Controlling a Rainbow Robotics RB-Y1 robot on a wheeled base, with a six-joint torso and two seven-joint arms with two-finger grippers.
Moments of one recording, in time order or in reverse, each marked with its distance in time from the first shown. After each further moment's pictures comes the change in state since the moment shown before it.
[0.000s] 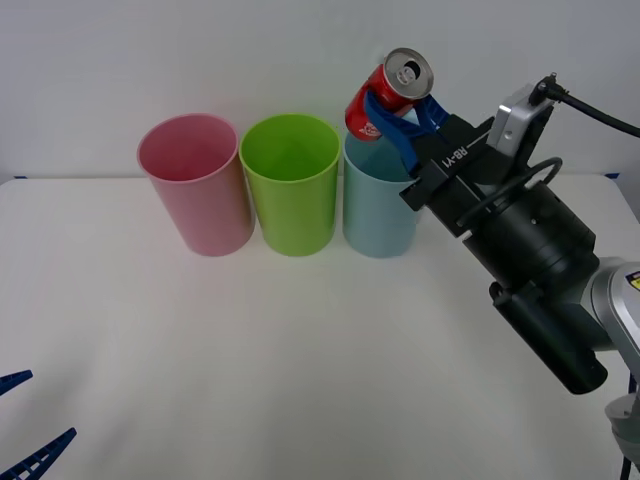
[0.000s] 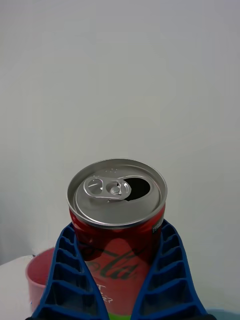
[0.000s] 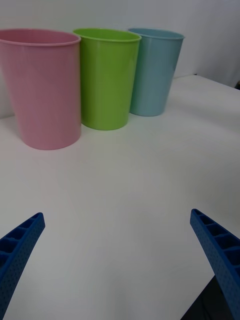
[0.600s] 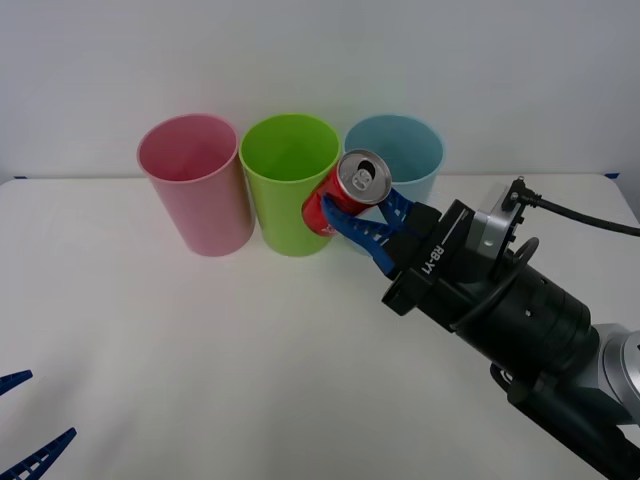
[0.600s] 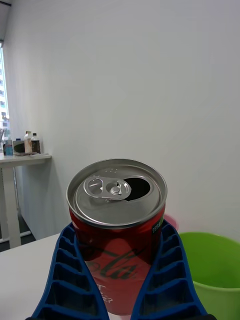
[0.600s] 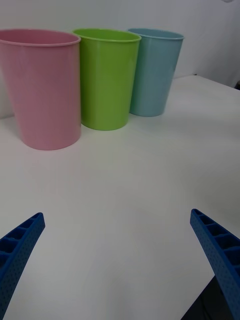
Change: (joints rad) right arm 0.212 -0.015 0.050 -0.120 -0.056 -0.230 0.074; left arm 0.000 0.000 0.000 0.000 0.000 0.000 0.000
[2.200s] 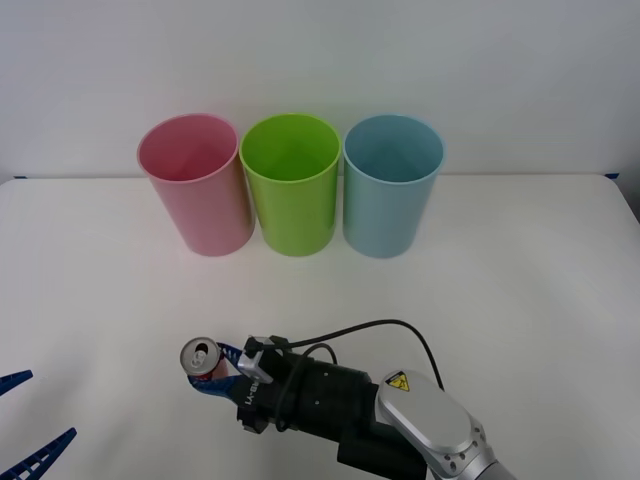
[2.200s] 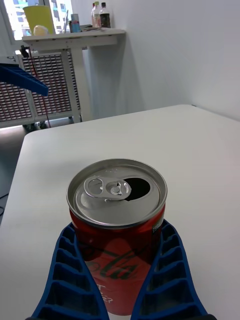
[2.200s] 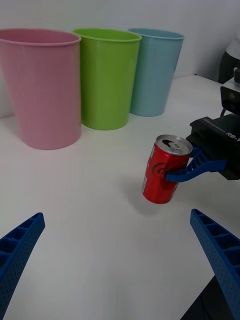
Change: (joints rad) right arm -0.237 0.283 0.405 0.808 0.165 -0.074 0.307; left arm 0.000 0.000 0.000 0.000 0.000 0.000 0.000
